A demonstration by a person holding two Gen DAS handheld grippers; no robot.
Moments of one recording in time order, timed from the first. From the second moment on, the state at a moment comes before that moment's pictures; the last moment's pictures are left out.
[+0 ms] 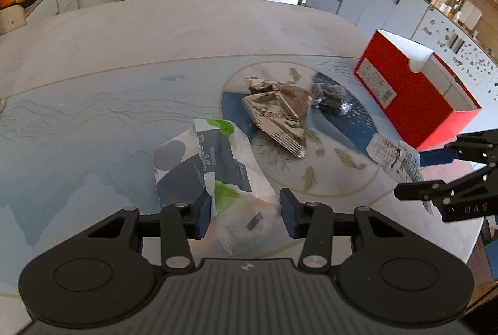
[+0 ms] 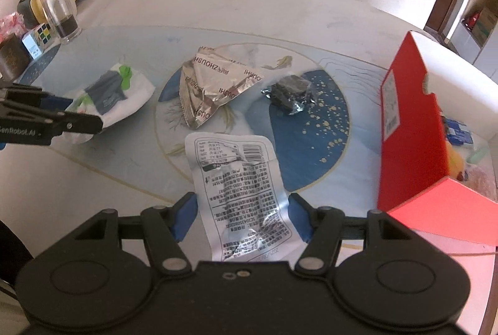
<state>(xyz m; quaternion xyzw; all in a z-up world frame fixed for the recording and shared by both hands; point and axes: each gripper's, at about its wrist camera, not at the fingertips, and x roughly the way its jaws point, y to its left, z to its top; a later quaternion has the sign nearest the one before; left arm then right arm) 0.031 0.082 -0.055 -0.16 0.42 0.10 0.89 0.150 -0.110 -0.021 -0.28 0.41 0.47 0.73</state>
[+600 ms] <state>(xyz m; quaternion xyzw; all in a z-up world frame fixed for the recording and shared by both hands) 0.034 0.065 -0.022 -0.16 0.40 0.06 0.90 0.154 -0.138 0.013 -0.25 0.40 0.46 0.75</state>
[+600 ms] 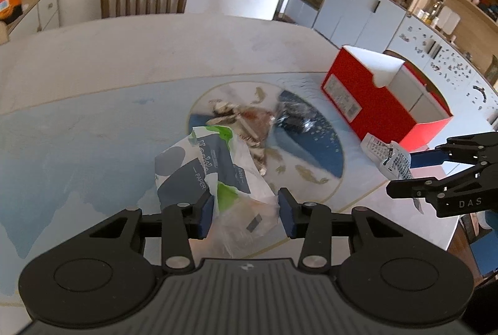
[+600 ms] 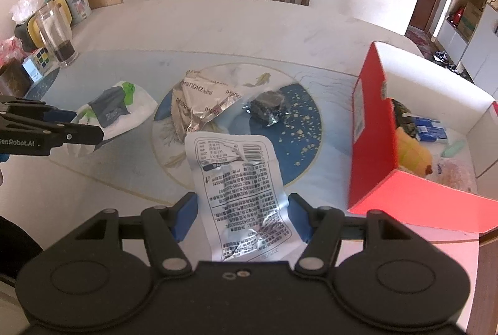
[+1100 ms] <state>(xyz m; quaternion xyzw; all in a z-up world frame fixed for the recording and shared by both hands) 0.081 0.018 0.012 -0.09 0.38 0.00 0.92 0.189 -0.174 0.047 -0.25 0.38 0.44 0.78</state>
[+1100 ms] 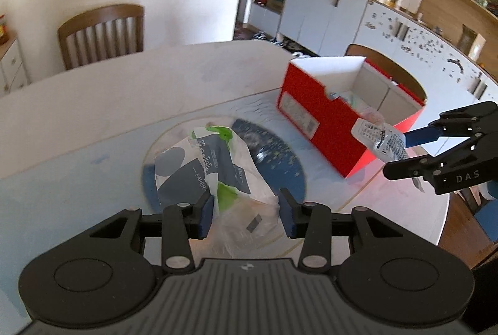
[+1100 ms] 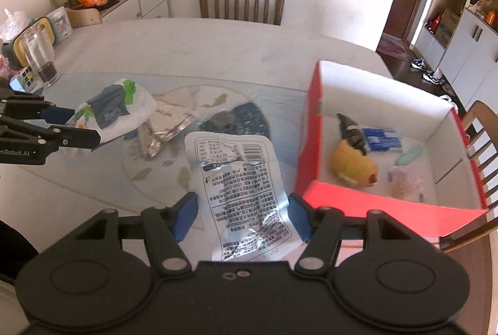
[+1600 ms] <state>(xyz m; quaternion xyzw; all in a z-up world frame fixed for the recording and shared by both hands) 0.160 -0.054 0.042 -0.03 0.35 -0.05 0.94 0.258 -0.212 0.065 -0.26 0.36 0.41 0.80</state>
